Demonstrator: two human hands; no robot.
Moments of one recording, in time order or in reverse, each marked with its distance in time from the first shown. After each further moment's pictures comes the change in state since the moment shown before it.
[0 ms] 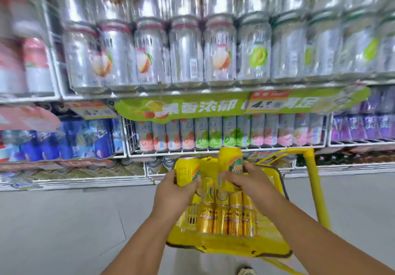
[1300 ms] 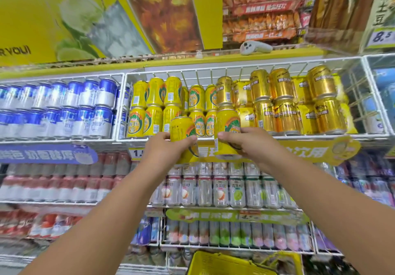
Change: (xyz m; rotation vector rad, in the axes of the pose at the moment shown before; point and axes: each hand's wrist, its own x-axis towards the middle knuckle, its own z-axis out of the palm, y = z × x) left_hand -0.217 0.419 -0.251 -0.114 0.274 0.433; right_hand -0.266 -0.467 -0.096 -0.007 -0.078 -0.513
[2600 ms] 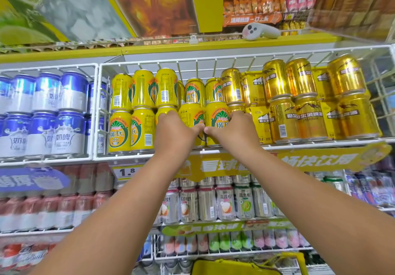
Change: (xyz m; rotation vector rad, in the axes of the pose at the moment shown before) left_hand 0.160 -0.015 0.050 0.384 0.176 0.283; right_hand 0.131 -0.005 0.071 -0.664 0.557 -0.070
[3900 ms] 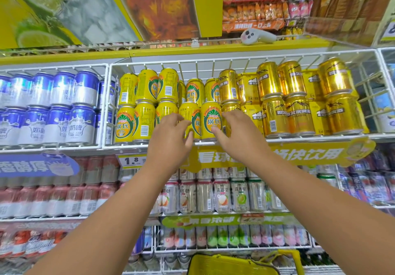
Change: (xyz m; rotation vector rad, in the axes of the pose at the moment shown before) left_hand -0.046 -0.030 -0.018 0.235 0.102 0.548; right_hand -0.033 0.036 -0.033 -0.145 -0.062 -0.491
